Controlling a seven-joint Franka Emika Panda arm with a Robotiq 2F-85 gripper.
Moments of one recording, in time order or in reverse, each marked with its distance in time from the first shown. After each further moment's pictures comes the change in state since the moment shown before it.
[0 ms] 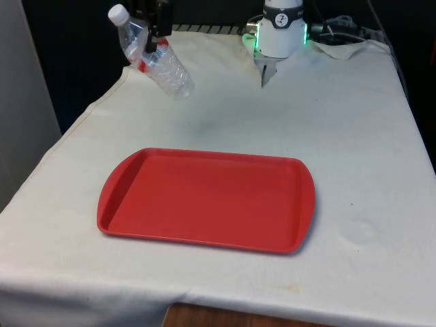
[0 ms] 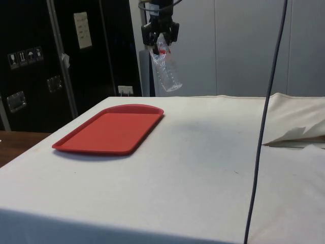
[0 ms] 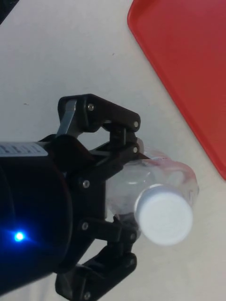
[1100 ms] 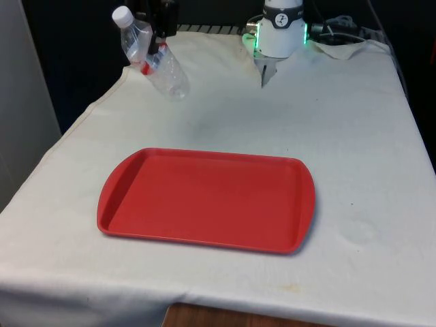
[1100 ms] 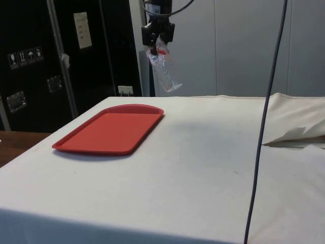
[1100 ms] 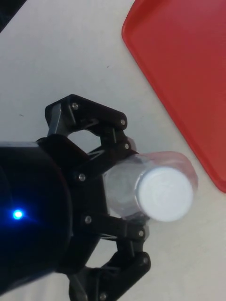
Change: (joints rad) arm 0.000 0.008 0.004 0.000 0.047 0.025 -0.243
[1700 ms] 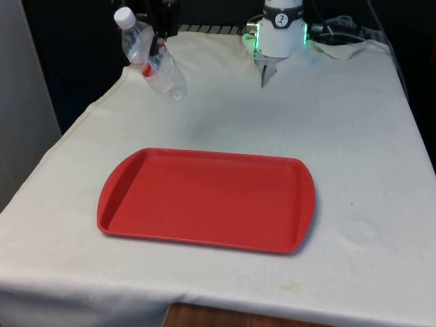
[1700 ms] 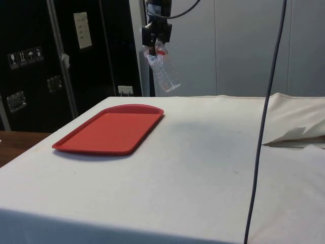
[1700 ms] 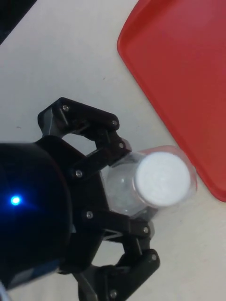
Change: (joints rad) arm -0.002 0.008 0.001 0.004 0.049 0.012 -0.146
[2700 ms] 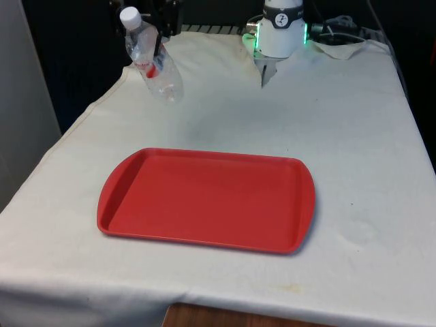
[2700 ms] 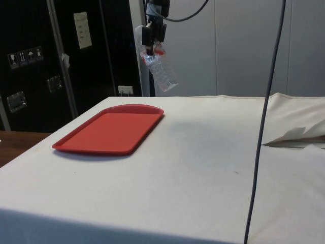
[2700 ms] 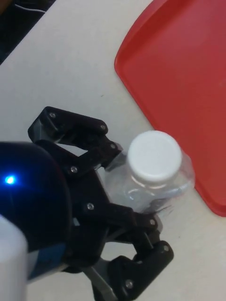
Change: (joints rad) arm -0.002 0.010 0.004 0.013 0.071 0.001 -0.249
